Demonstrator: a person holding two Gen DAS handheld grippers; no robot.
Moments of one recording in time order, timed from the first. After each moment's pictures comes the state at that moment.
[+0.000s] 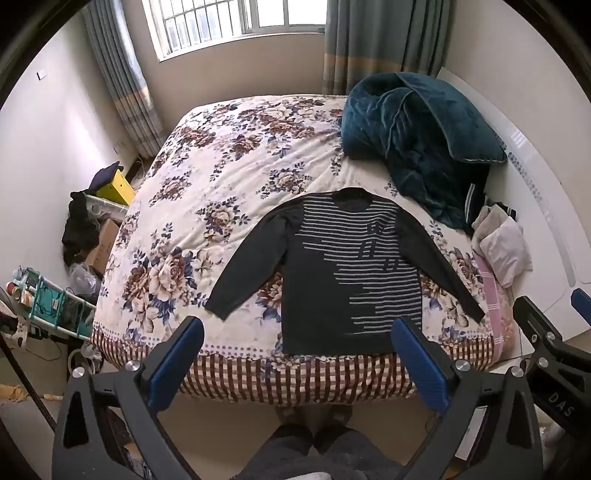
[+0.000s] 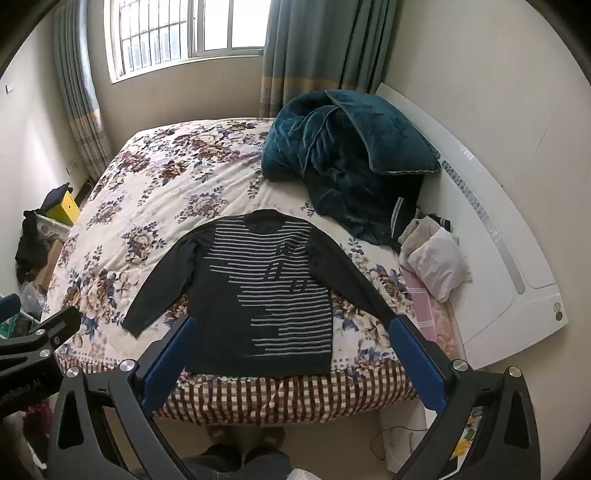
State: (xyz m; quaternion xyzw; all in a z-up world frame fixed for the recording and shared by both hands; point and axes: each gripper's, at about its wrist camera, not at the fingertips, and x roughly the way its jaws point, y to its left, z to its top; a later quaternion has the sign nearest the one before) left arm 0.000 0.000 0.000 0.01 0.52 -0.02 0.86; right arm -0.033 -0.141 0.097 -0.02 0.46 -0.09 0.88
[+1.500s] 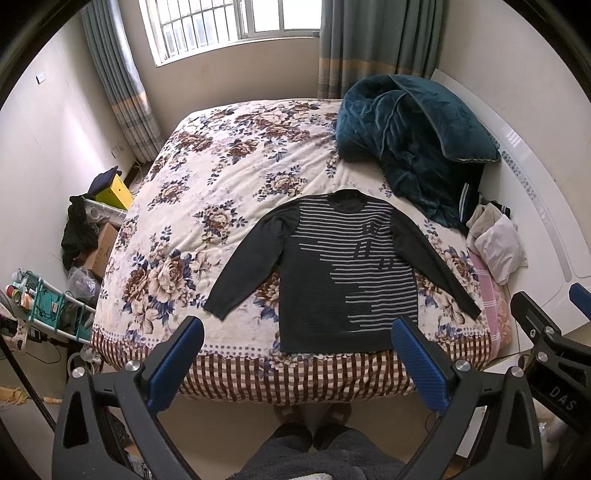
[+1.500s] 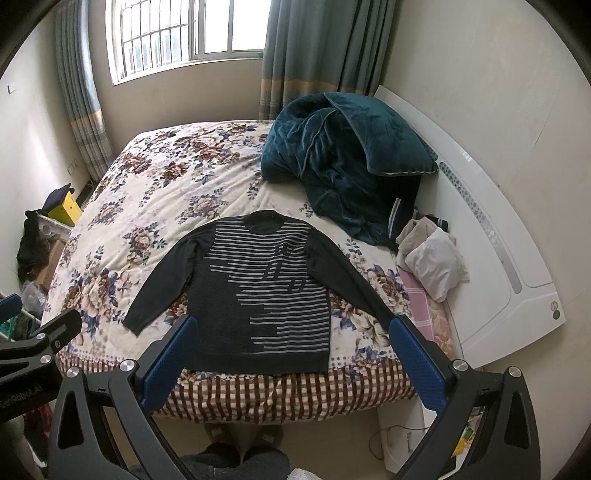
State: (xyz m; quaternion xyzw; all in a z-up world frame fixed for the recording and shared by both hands) left arm -0.002 0.000 0.001 0.02 0.51 -0.01 0.86; right arm -0.040 -0.151 0.105 -0.02 0.46 -0.09 0.88
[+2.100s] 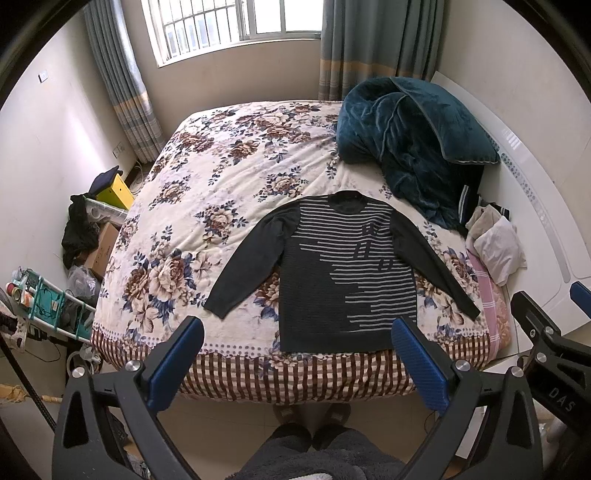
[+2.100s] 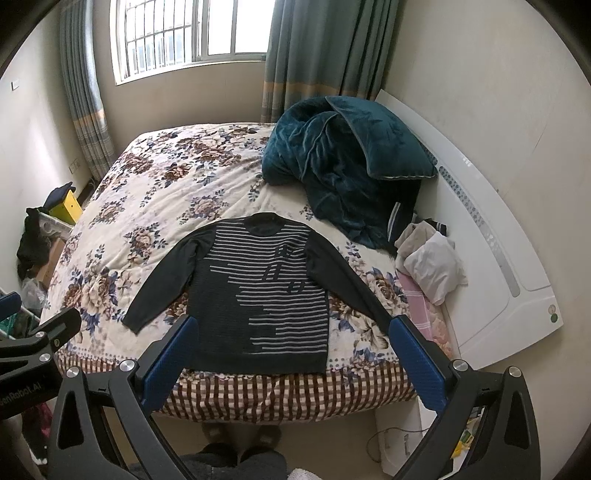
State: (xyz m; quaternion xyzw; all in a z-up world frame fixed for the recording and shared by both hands) left arm -0.002 0.000 0.001 0.02 0.51 -0.02 0.86; right arm -0.039 -0.150 0.110 -0.02 0.46 -0.09 0.88
